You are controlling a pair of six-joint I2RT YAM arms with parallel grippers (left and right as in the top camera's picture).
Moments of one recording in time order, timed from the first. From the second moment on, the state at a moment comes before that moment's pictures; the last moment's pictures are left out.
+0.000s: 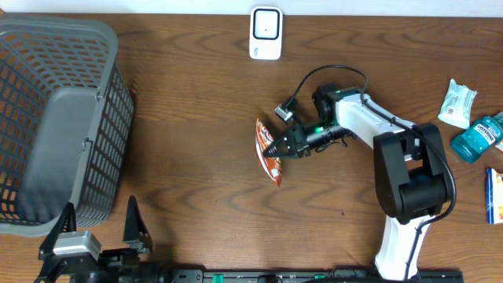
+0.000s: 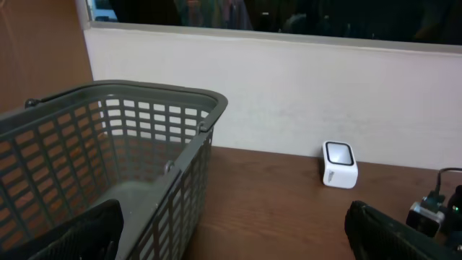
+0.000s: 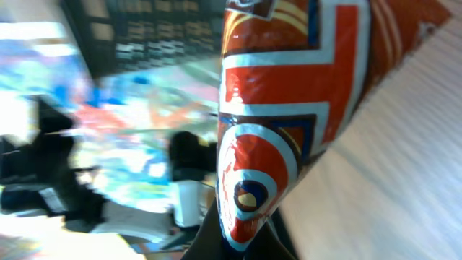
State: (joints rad) left arm 0.00 0.01 0.82 -0.82 -0.07 -0.07; right arm 0.29 2.08 1.33 -1.05 -1.37 -0.29
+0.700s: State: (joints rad) left arm 0.00 0.01 0.82 -0.82 -0.07 -0.07; right arm 0.29 2.08 1.32 -1.02 -1.53 -0.84
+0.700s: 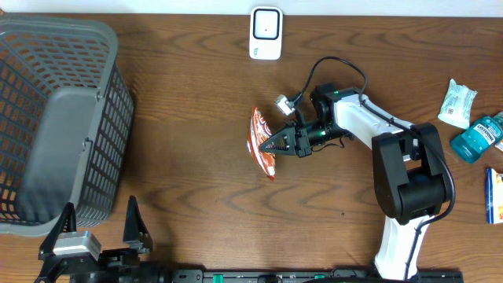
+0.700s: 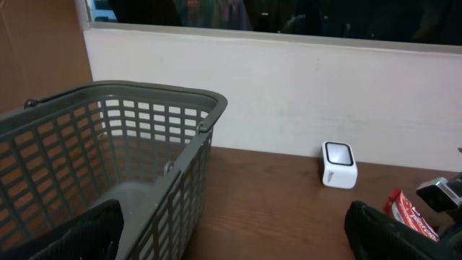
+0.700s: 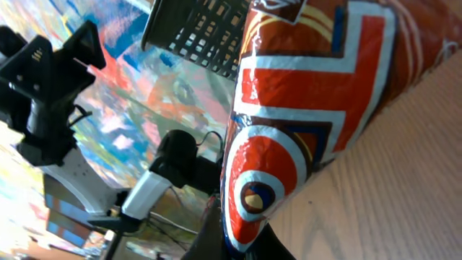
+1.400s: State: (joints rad) left arm 0.00 0.01 0.82 -0.82 -0.07 -0.07; right arm 0.31 2.08 1.38 -0.47 -0.78 -0.25
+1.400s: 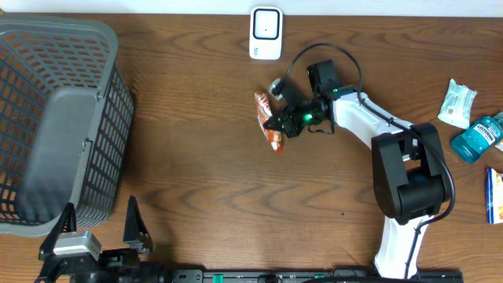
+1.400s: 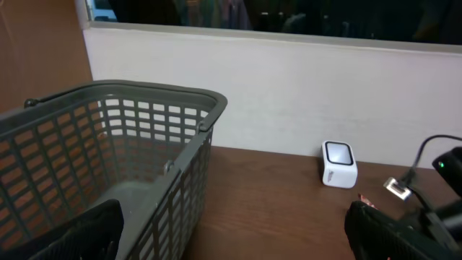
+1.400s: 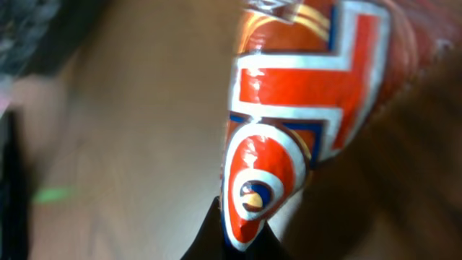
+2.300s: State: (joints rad) left arm 0.00 0.01 0.82 -0.82 -0.07 -0.07; right arm 0.34 2.66 2.49 -0.74 -0.25 0.19
